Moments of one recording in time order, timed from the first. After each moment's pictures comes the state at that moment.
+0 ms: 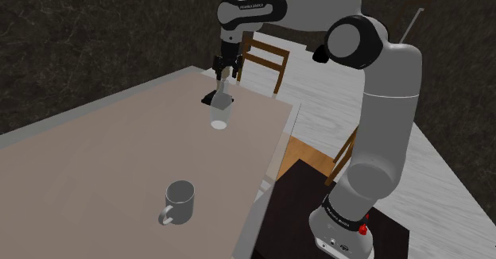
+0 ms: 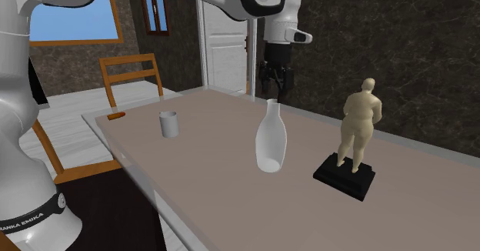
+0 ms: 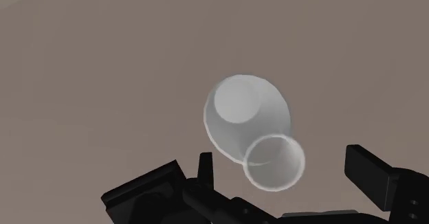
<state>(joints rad) -0.04 0.35 -0.05 -1.48 0.02 1.78 -0.04</state>
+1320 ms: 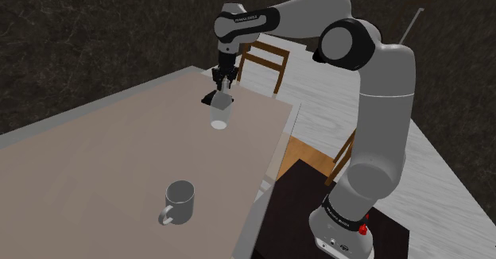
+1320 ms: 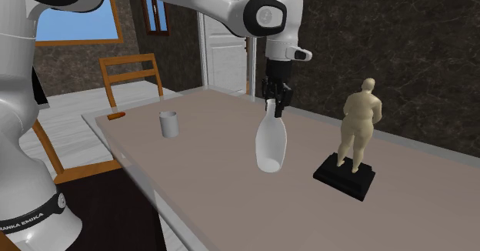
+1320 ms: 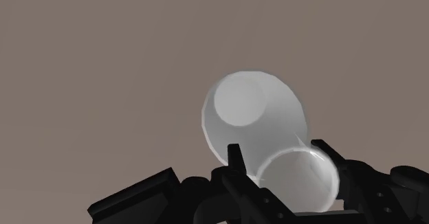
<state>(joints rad) -0.04 0.40 -0.05 -1.53 0.03 1.88 -0.04</state>
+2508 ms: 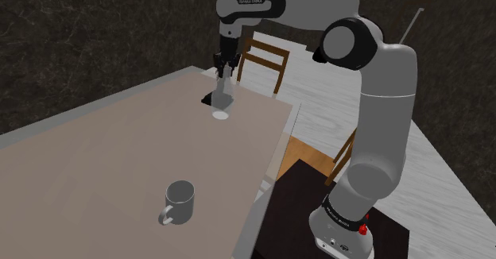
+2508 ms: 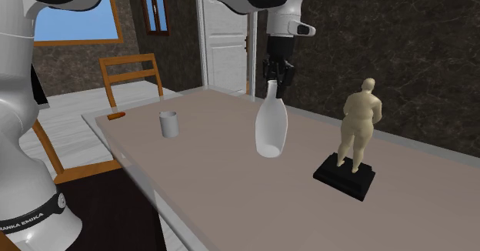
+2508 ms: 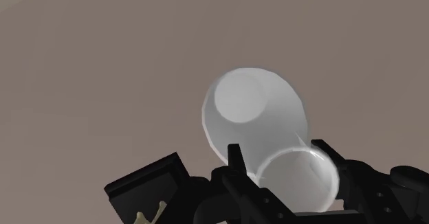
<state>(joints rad) -0.04 0.39 -0.05 -1.39 0.02 1.72 -0.03</state>
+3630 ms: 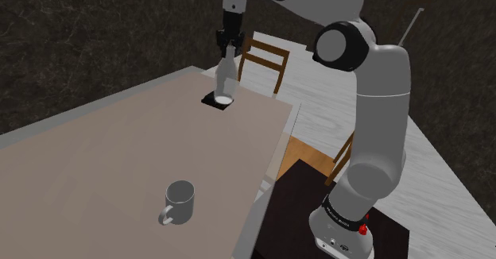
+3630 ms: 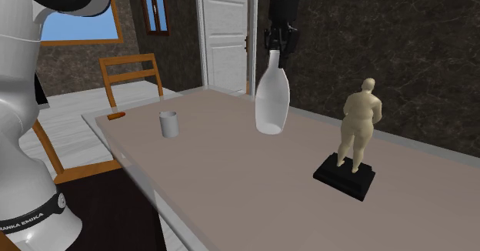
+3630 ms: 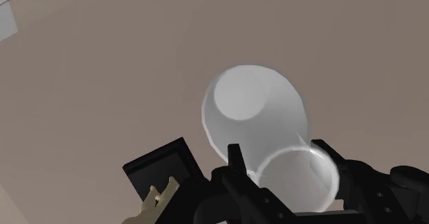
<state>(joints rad) -0.05 0.44 -0.05 -1.08 0.03 1.46 -0.03</state>
